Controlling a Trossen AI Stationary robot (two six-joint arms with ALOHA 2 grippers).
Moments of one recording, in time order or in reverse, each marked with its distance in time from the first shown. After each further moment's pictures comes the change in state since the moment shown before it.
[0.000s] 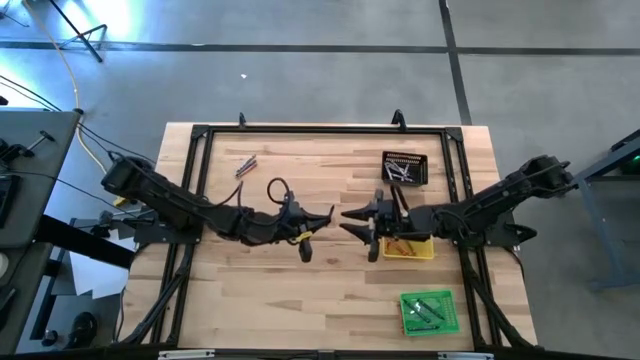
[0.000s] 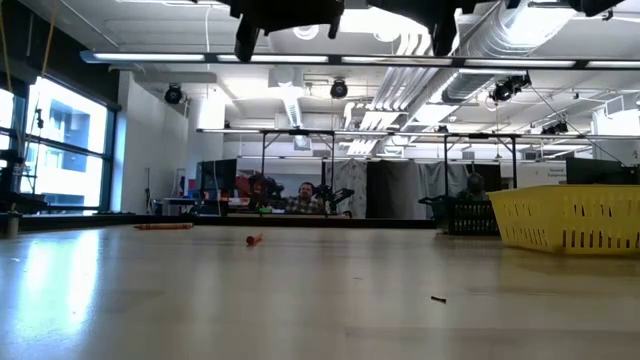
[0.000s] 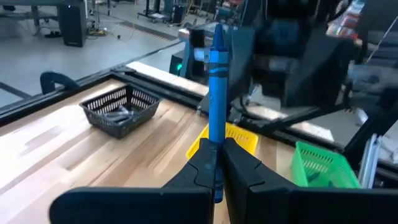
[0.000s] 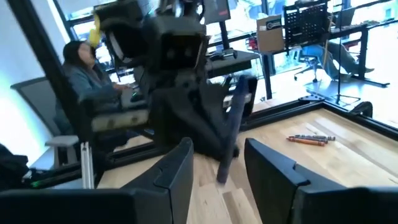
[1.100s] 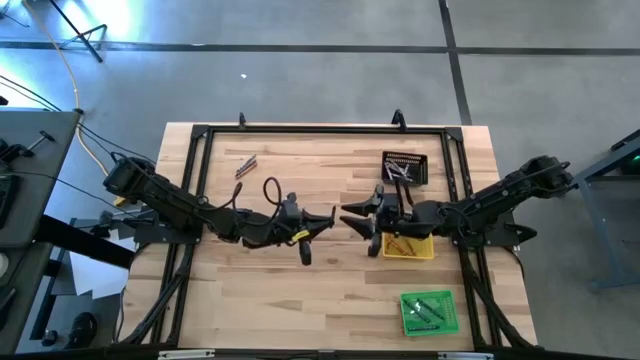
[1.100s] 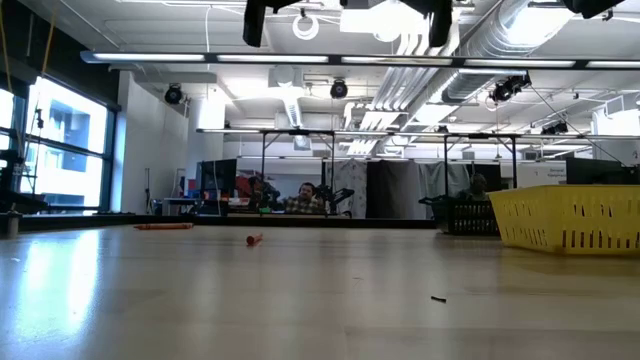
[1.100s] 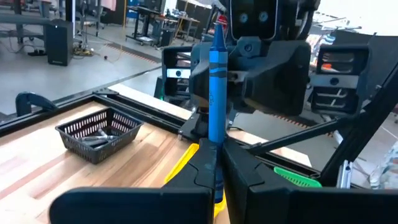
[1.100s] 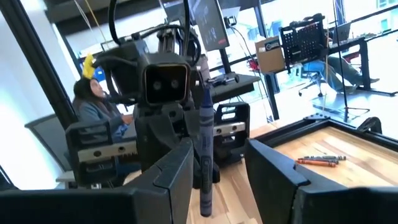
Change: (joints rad) left arm -0.020 0.028 0.000 0.170 0.006 0.037; right arm -0.021 0.000 0.000 0.121 0.002 0.027
